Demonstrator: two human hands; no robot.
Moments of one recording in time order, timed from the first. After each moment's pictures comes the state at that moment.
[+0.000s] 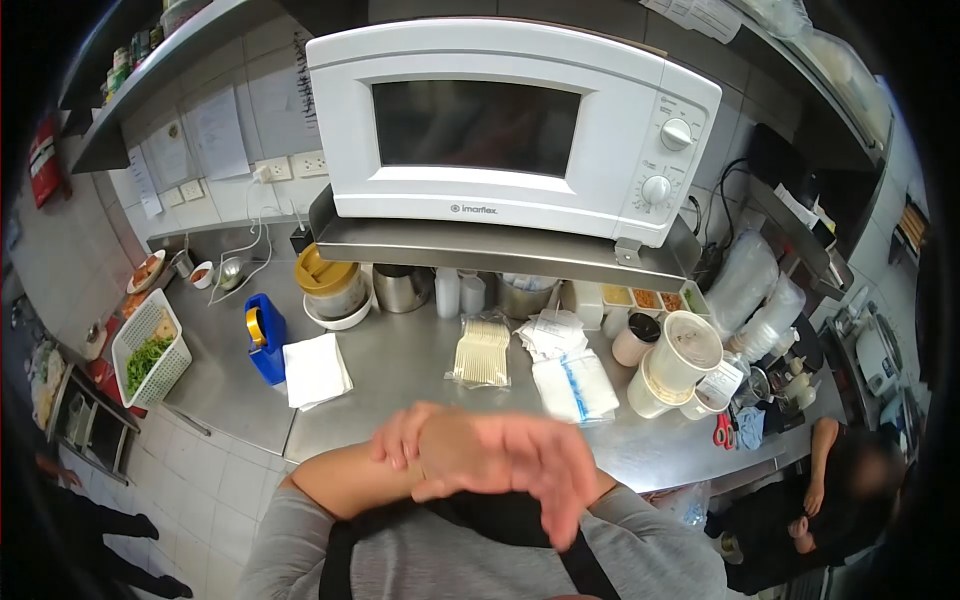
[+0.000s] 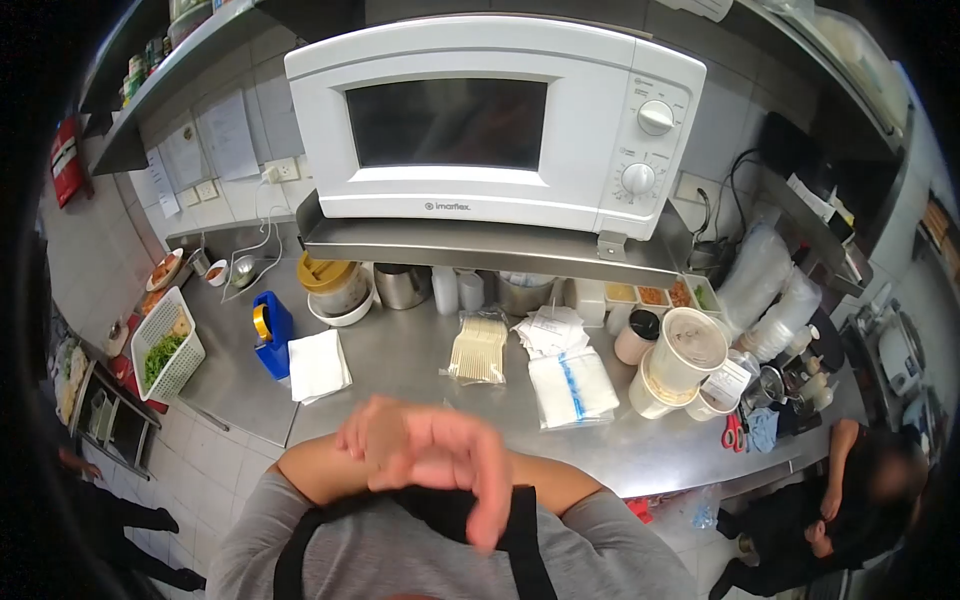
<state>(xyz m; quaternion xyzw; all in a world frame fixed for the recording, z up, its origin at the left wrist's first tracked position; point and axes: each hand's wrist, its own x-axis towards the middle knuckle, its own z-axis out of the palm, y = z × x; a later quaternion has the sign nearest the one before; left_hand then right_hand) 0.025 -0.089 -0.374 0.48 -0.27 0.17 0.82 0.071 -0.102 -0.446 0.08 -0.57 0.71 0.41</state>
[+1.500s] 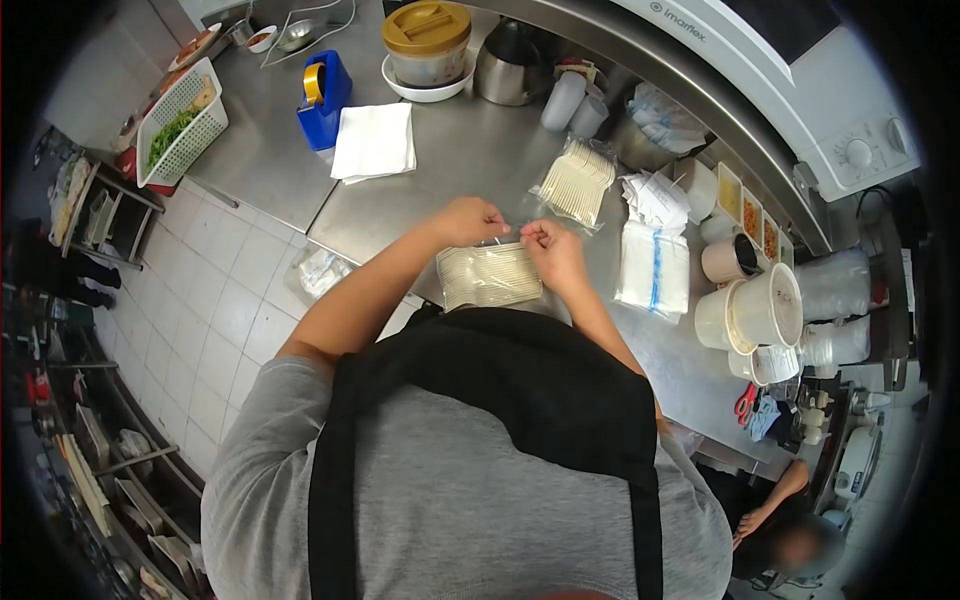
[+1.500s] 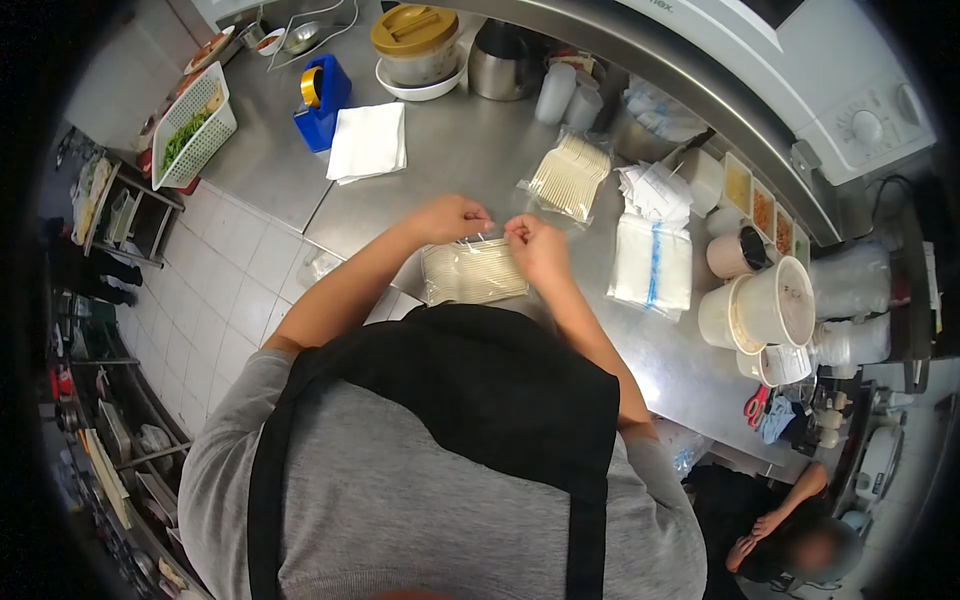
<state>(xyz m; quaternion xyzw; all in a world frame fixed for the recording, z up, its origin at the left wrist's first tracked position) -0.087 -0.015 -0.602 0.70 0.58 0.19 0.37 0.119 -0.022 -0.595 -0.49 -0.73 0.37 0.31</state>
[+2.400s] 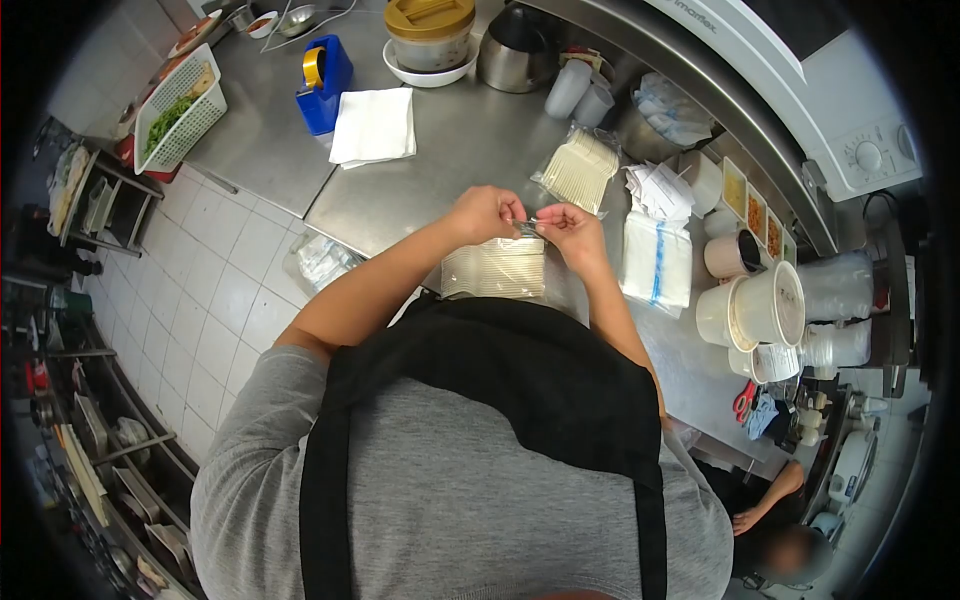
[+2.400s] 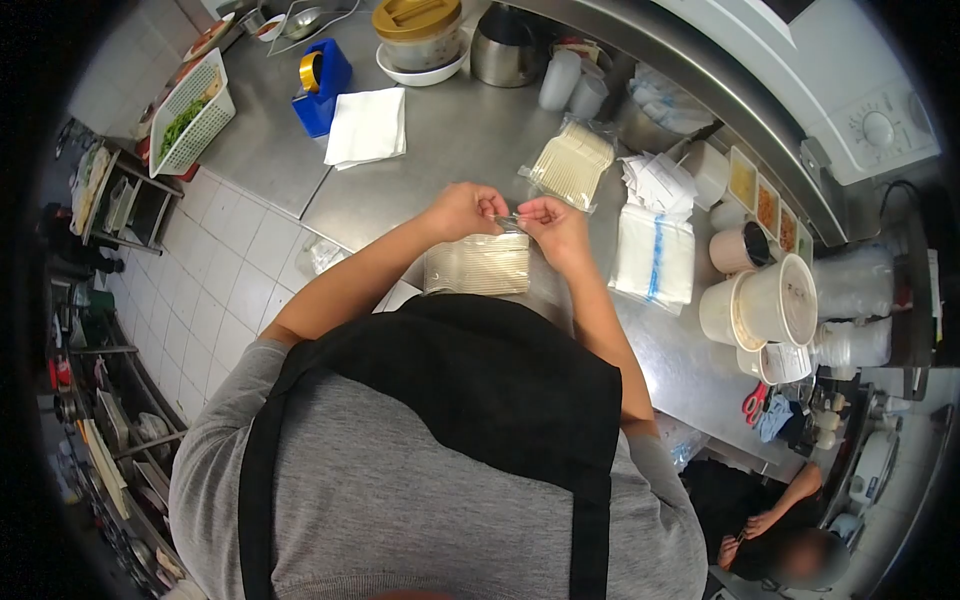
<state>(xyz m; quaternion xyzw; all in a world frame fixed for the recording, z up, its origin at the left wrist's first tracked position) -0.058 -0.033 -0.583 0.66 0.58 0.28 0.39 0.145 -0.001 -0.599 -0.42 -0.64 0.55 0.34</state>
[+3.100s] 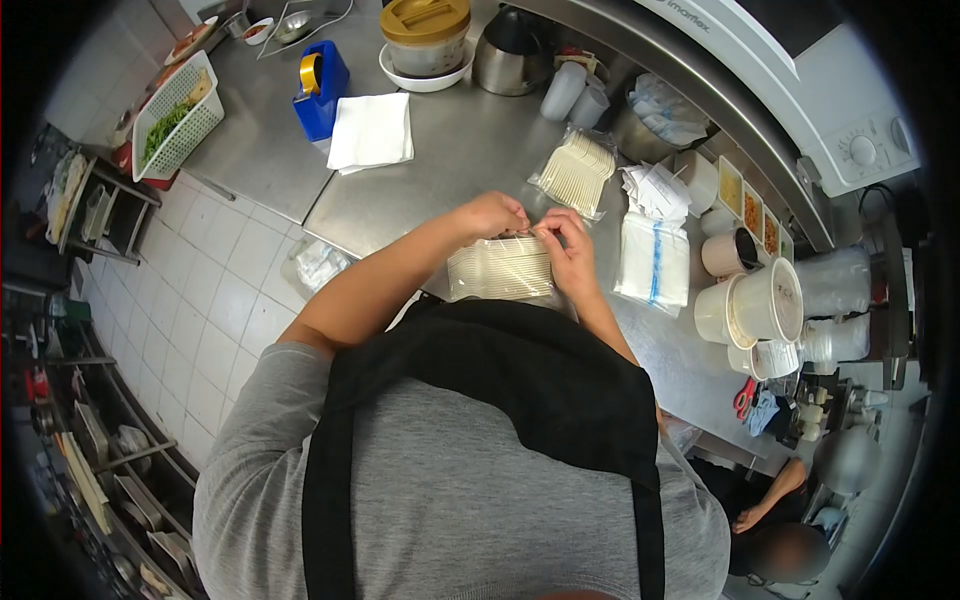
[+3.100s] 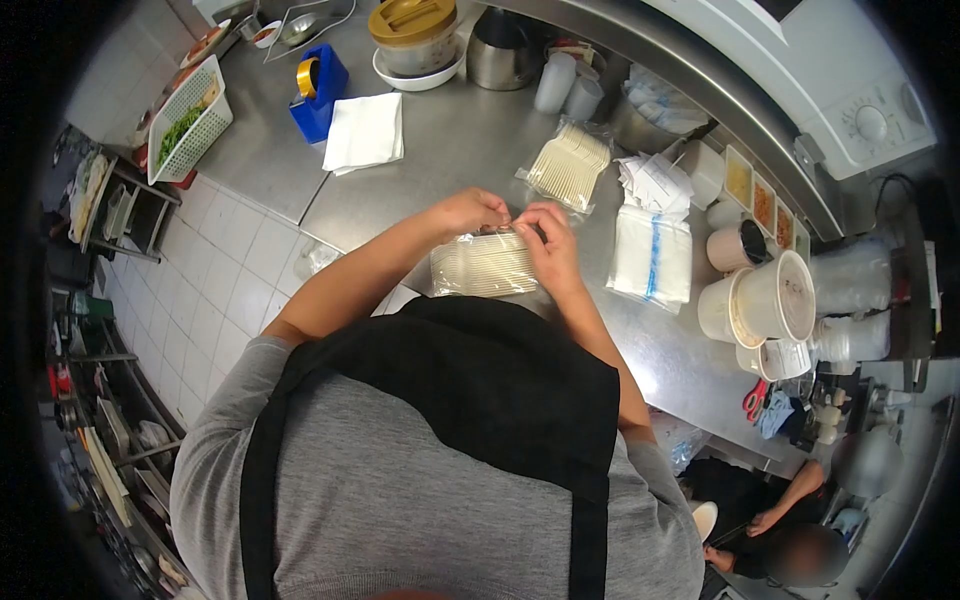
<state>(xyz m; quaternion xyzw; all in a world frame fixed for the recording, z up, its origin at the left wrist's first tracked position) -0.049 0.004 -0.641 0.53 0.51 0.30 0.61 0.144 -0.026 -0.599 -0.32 -0.75 0.35 0.45</state>
